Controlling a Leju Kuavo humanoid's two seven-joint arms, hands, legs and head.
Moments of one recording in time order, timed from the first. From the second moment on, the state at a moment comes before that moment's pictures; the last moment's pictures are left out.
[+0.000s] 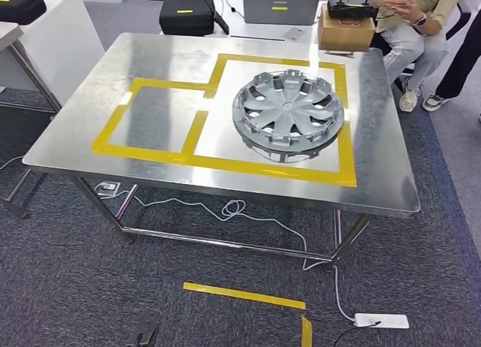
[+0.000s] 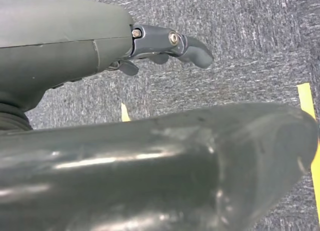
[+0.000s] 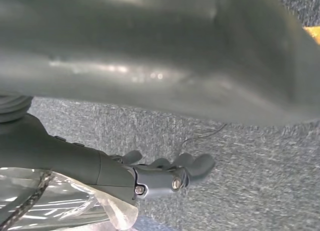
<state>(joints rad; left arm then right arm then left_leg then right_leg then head) -0.10 -0.17 0.56 -0.23 -0.89 0.40 -0.33 -0.10 0.16 -1.40 -0.22 1.50 -0.31 -0.31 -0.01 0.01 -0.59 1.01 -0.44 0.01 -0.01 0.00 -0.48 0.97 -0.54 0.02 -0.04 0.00</state>
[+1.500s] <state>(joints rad) -0.09 -0.16 0.58 -0.23 -0.87 0.42 -0.34 -0.10 0.16 -1.38 -0.21 1.50 -0.31 -0.31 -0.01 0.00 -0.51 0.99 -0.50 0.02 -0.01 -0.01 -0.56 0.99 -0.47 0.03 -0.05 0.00</state>
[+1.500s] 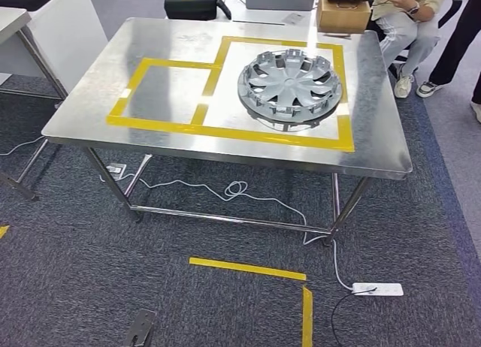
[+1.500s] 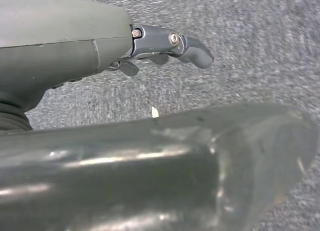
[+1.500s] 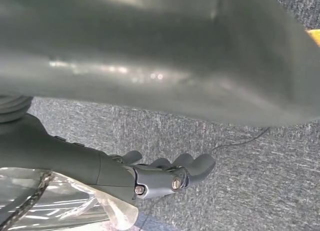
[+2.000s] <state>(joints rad) -0.09 -0.16 0.58 -0.23 -0.87 0.42 -0.34 -0.10 0.15 -1.38 -0.21 1.50 -0.31 -0.31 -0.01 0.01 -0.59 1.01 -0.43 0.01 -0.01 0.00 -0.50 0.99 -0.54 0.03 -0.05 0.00</state>
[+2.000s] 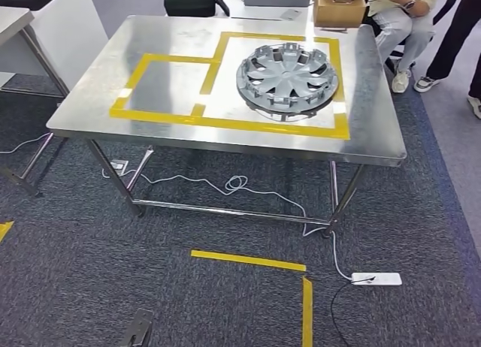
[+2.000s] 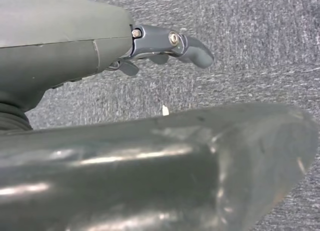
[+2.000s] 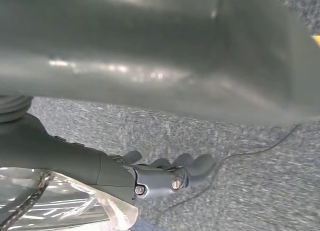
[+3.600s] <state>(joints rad) -0.09 -0.16 0.60 -0.23 -0.86 0.42 -0.34 -0.10 0.15 -1.36 -0.21 1.50 -0.30 -0.30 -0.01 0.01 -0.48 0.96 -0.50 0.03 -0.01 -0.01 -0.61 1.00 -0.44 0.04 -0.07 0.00</state>
